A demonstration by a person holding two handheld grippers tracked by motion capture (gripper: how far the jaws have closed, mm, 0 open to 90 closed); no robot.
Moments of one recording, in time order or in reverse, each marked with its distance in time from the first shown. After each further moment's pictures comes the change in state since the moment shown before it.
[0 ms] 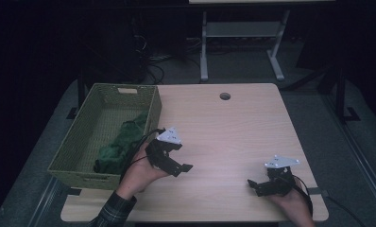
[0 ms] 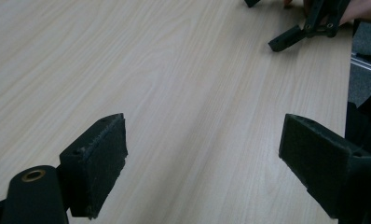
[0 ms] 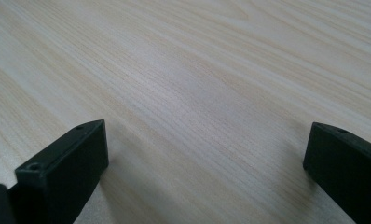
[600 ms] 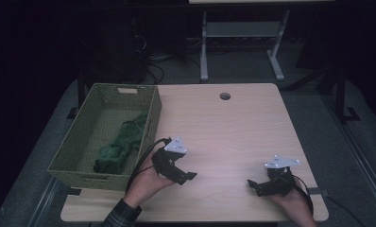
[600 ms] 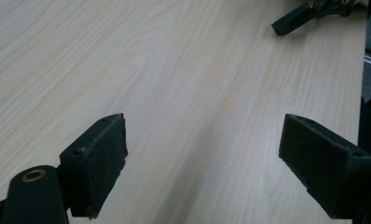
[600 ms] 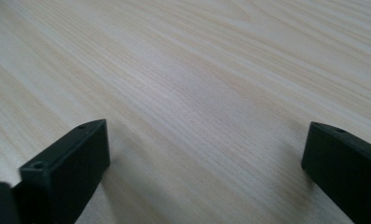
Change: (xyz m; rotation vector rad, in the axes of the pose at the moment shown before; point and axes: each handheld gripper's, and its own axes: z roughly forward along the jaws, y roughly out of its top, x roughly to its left) left arm -0.015 -0.016 0.028 0.026 0.013 -0.007; right arm 0.000 0.000 0.000 0.004 0.001 0.004
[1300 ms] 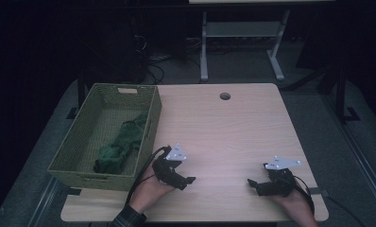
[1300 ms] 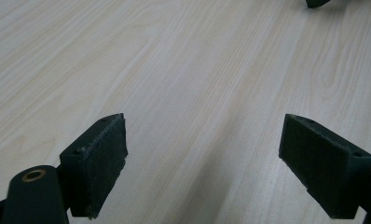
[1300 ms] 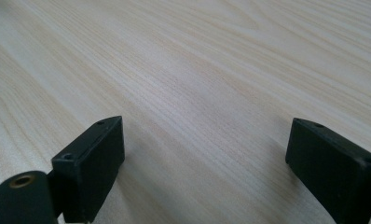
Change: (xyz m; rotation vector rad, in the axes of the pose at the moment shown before) left arm -0.003 -0.026 0.020 0.003 0.070 -0.021; right arm 0.000 -0.001 -0.003 -0.032 0.032 -0.034
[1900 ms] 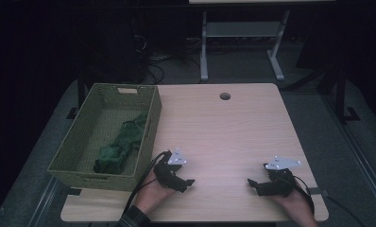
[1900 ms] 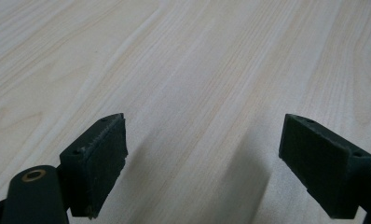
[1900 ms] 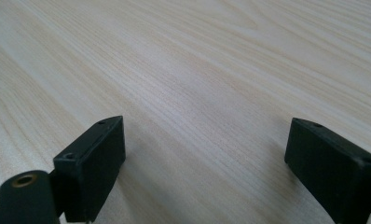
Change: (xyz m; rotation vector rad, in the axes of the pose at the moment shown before) left arm 0.002 -0.021 0.023 0.014 0.035 -0.038; right arm 0.000 0.000 0.000 -0.004 -0.004 0.000
